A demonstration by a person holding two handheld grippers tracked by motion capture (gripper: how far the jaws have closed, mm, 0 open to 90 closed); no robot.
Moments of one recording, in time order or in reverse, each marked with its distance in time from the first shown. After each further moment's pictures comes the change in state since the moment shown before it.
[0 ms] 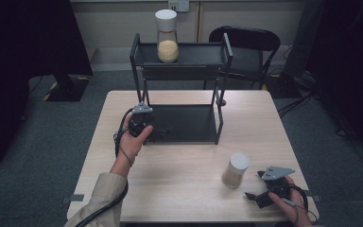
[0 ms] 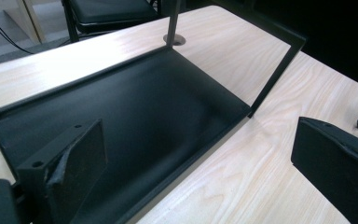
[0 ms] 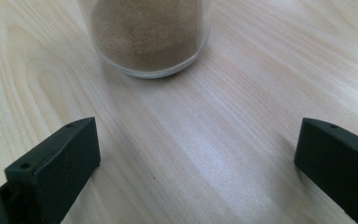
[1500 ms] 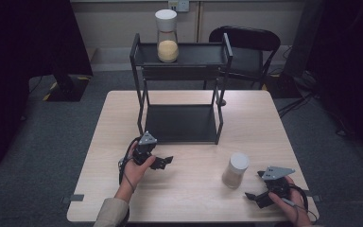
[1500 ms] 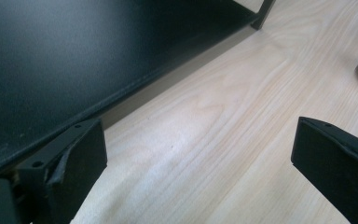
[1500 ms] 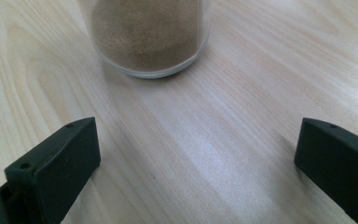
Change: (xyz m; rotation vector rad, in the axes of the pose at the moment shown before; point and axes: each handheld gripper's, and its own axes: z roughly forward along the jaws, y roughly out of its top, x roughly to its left) left arm -0.015 -0.081 0.024 0.101 0.006 0.031; right arm 0.000 0.000 0.000 0.000 0.000 0.001
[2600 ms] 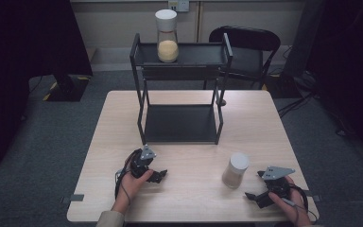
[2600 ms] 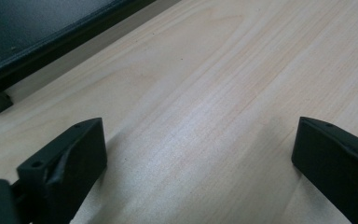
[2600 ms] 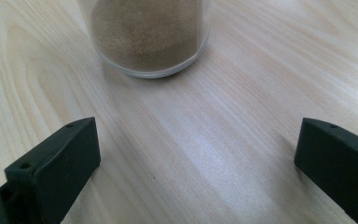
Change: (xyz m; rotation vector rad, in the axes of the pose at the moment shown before) left arm -0.018 -0.020 0.002 0.130 0.078 0.103; right arm 0.000 0.000 0.000 0.000 0.000 0.000
